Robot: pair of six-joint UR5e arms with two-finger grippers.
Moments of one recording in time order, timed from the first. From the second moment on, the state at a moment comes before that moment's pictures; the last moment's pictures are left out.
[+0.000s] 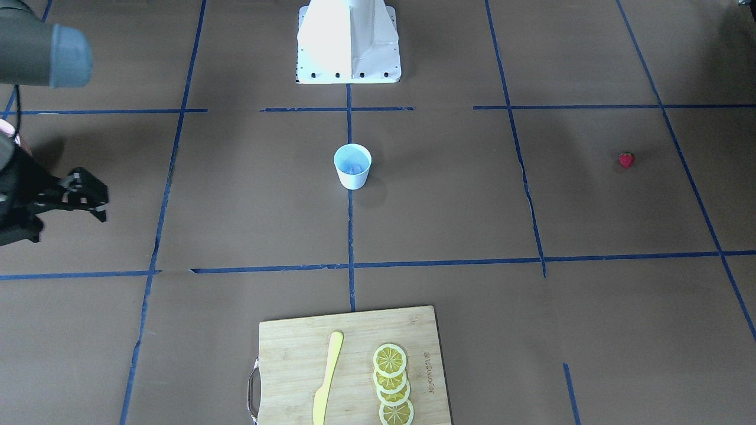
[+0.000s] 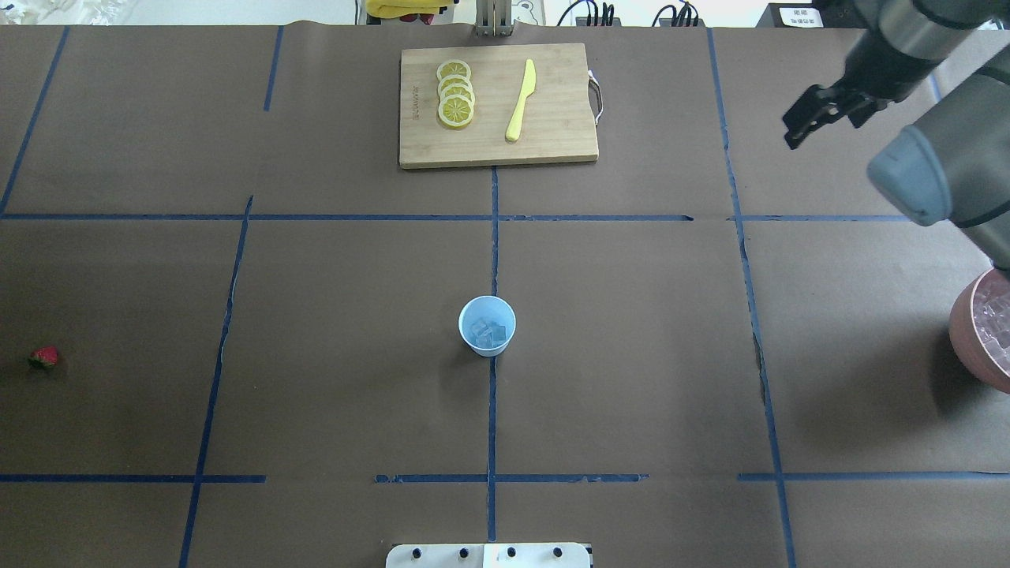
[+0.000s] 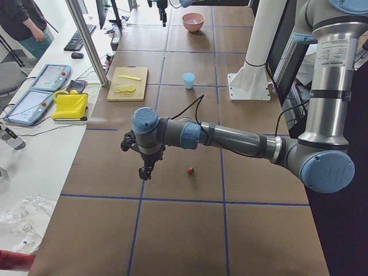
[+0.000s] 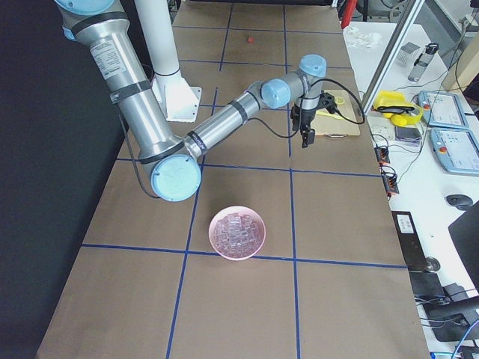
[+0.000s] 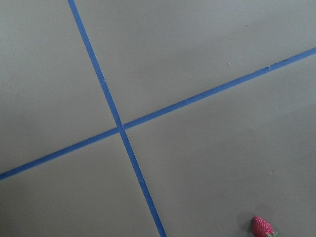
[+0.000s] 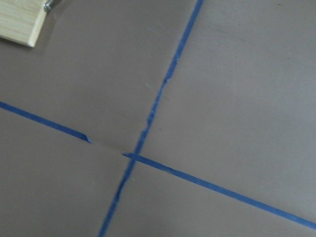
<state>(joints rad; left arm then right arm) -1.51 -1.60 -1.73 -1.56 -2.36 0.25 1.19 -1.19 1.78 -1.76 2.25 0.17</state>
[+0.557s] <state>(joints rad) -1.51 -1.60 -1.73 -1.60 -2.37 0.25 1.53 -1.56 1.77 -1.75 2.33 -0.29</state>
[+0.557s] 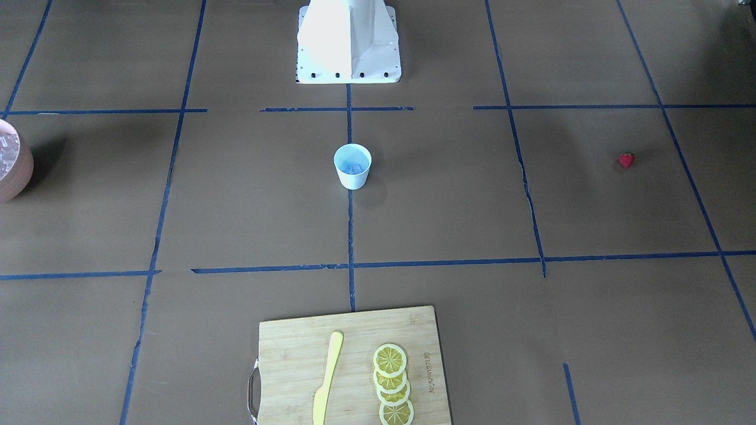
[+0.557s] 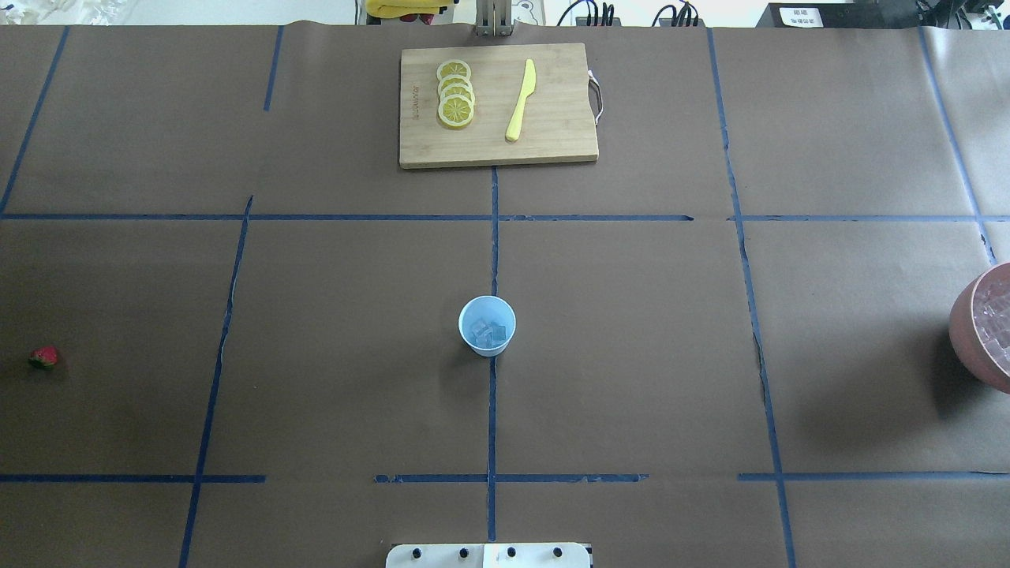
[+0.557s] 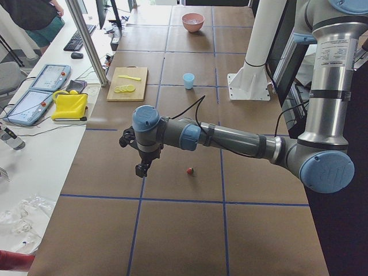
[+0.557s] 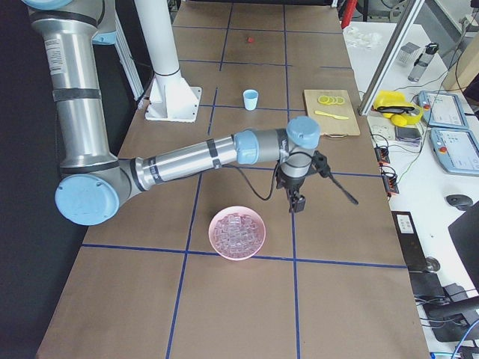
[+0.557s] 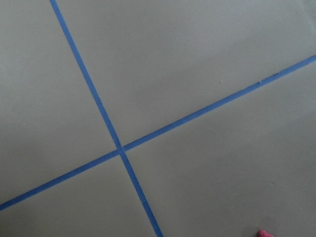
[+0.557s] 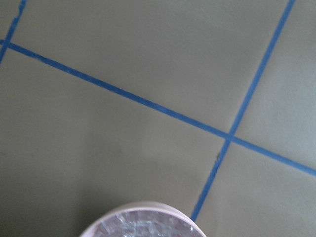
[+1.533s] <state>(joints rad) -1.34 -1.54 -1.76 -1.72 -2.36 -0.01 1.63 -1.69 1.78 -1.73 2.33 -0.29</state>
